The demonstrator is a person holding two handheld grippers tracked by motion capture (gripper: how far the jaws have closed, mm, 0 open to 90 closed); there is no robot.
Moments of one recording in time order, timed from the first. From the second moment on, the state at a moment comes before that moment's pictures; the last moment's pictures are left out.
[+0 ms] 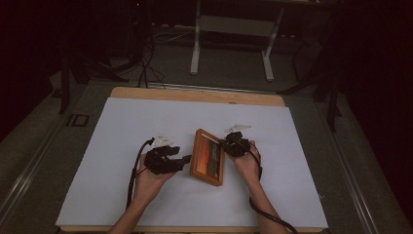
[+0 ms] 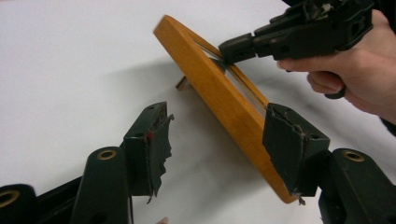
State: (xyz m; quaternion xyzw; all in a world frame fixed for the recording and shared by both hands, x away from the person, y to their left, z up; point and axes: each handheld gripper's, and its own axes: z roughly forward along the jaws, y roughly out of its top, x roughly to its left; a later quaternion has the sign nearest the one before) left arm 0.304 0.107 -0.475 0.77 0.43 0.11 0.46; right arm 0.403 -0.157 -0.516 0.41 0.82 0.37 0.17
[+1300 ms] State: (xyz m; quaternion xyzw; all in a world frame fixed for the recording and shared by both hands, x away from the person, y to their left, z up) left arm 0.309 0.072 -0.509 0.76 0.45 -0.03 0.46; right arm 0.400 -0.157 -0.518 0.41 0.82 0.37 0.17
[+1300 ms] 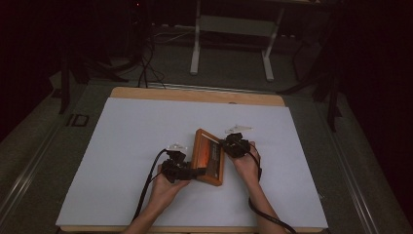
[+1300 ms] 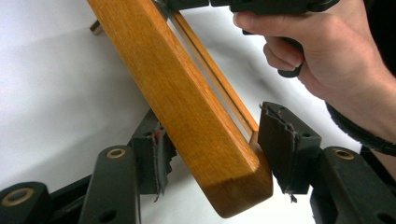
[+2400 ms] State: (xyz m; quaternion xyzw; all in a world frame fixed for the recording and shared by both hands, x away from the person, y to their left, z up) left arm 0.313 0.066 -0.501 0.76 0.45 -0.03 0.46; right arm 0.393 -0.174 -0.514 0.40 0.82 0.36 0.19
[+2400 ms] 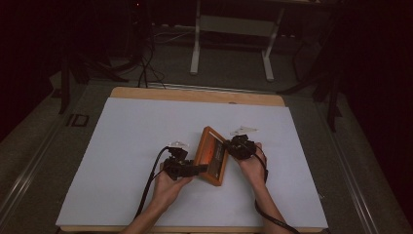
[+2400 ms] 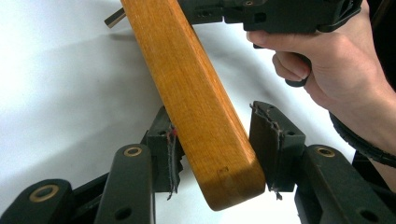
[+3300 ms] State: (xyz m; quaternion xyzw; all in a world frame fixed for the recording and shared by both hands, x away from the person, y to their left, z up) left arm 0.308 0.084 -0.461 0.83 0.30 0.10 0.46; right arm 0.349 -0.192 -0.468 0.34 0.82 0.41 0.22
